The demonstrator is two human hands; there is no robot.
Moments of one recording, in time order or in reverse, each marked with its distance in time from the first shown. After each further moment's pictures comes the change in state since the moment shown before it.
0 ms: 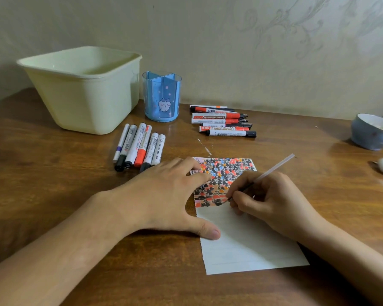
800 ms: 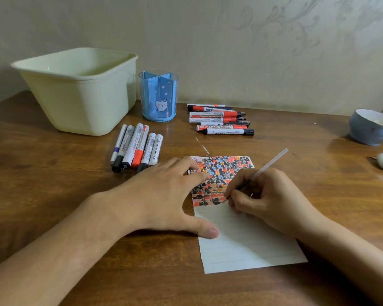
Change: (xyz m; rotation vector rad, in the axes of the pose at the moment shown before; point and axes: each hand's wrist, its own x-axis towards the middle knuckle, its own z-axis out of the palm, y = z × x) left_hand 0.000 0.002 -0.002 -0.003 -0.008 -0.006; right_hand 0.002 0.001 -0.001 -0.048 -0.009 0.002
